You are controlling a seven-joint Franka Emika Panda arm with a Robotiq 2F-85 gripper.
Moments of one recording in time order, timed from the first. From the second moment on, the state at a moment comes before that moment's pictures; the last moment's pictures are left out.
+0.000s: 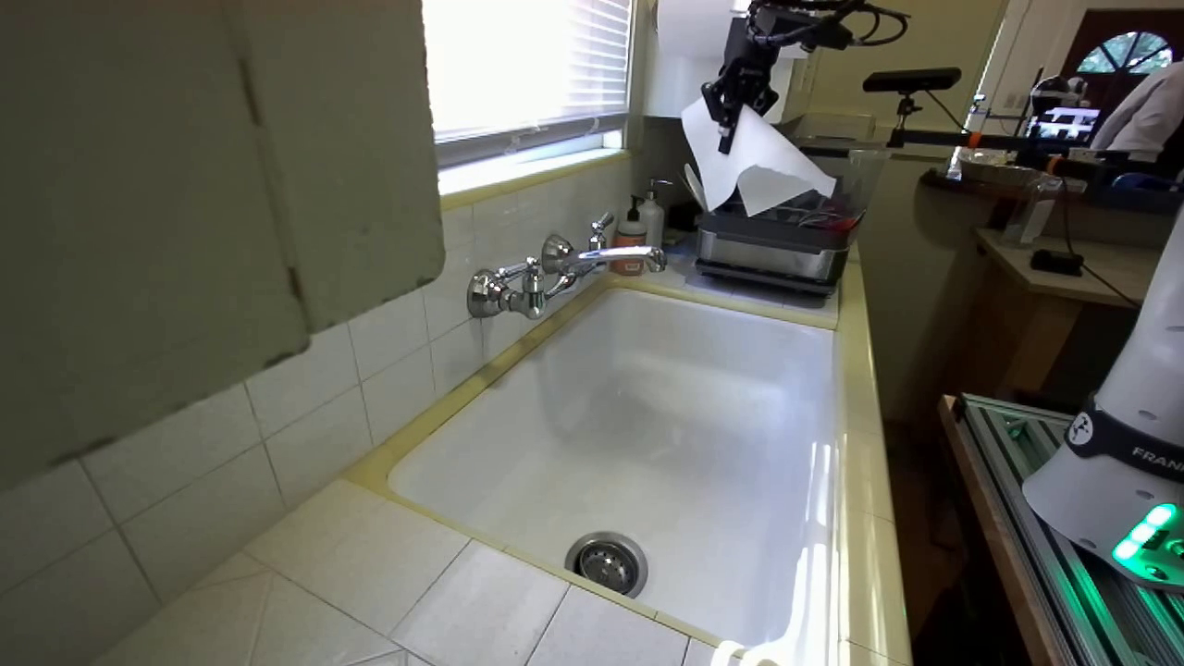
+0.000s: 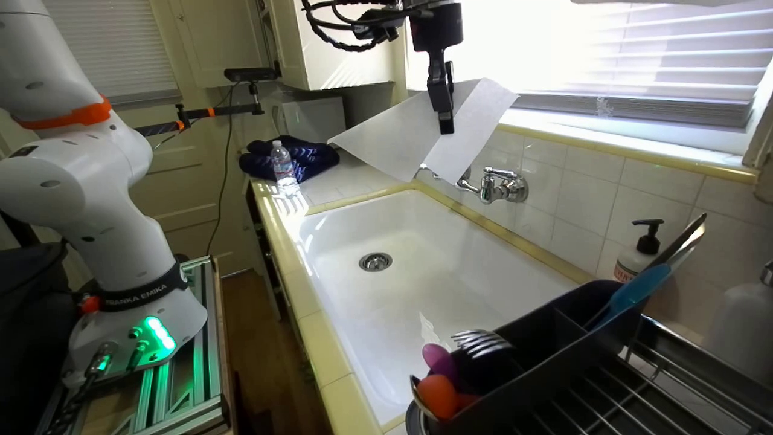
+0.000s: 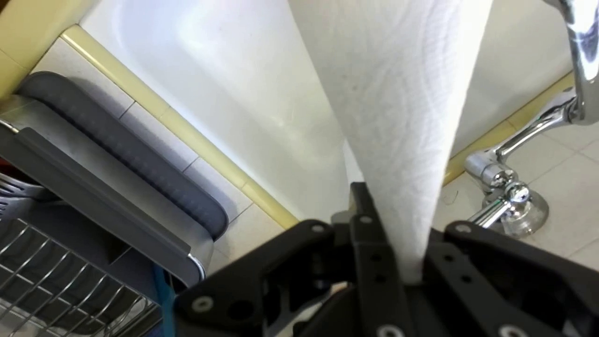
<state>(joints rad) -0.25 -0.13 -0.15 -2.02 -0.03 2.03 0.37</state>
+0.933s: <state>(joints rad) -0.22 -0.12 -0.15 -2.02 -0.03 2.01 0.27</state>
